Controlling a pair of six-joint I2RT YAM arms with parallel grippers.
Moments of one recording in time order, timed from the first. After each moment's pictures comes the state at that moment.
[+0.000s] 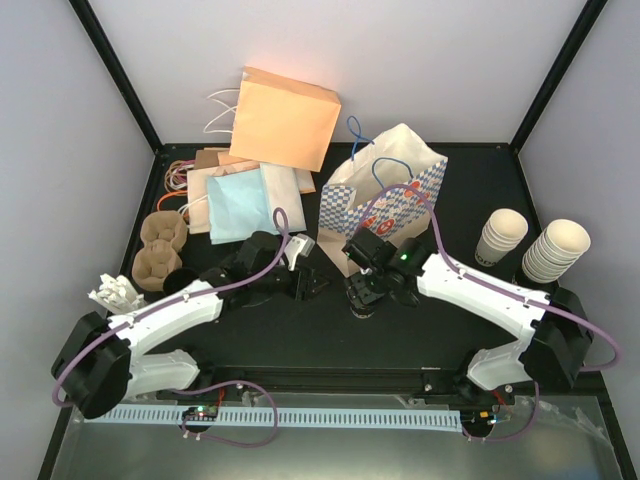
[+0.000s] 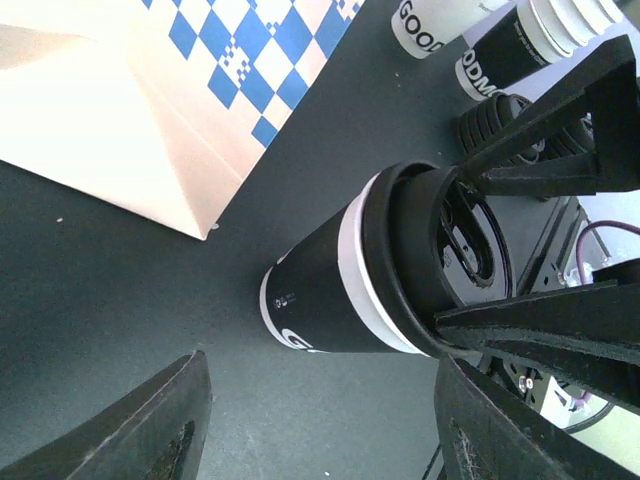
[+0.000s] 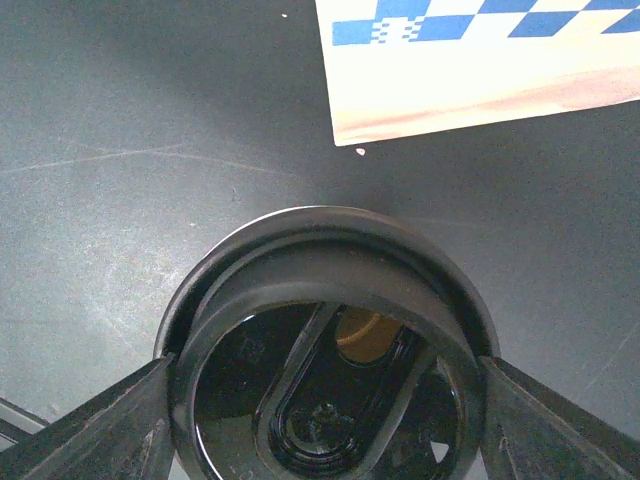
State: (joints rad) left arm -0.69 1.17 0.62 -0.06 0.46 -0.47; right arm 0.93 1.39 1.10 -0.95 0.12 0.40
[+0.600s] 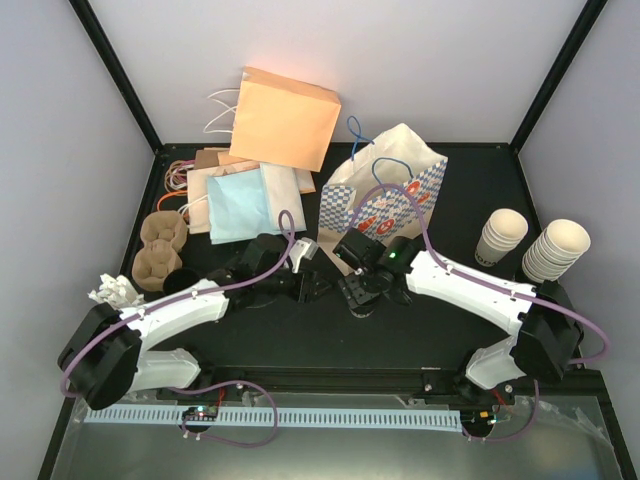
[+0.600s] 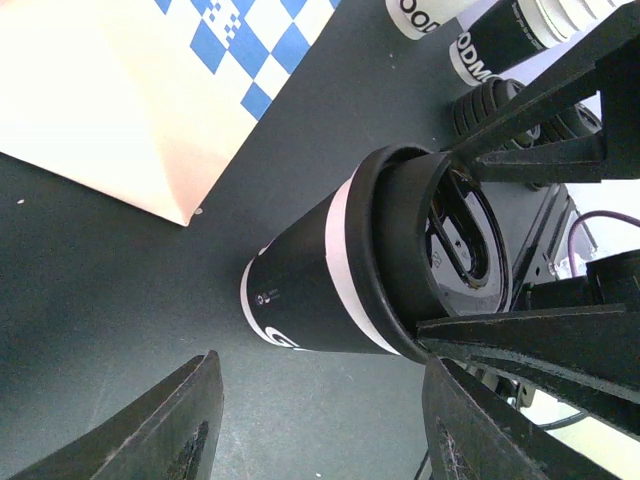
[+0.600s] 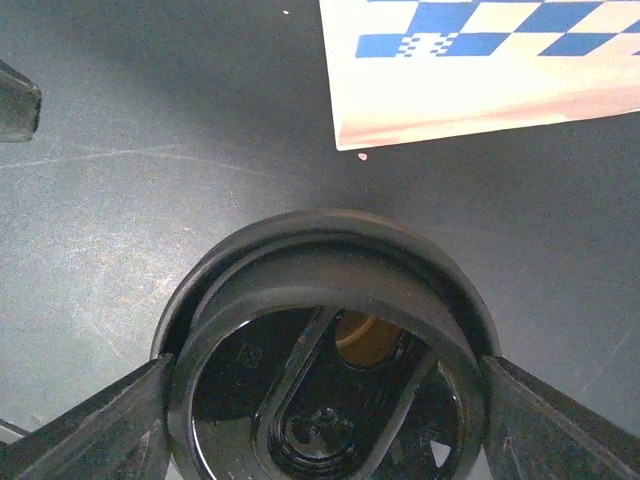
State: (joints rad) left arm -0.70 1.23 0.59 0.01 0.50 -0.49; right arm 0.95 1.45 1.15 -0.97 0.16 0.40
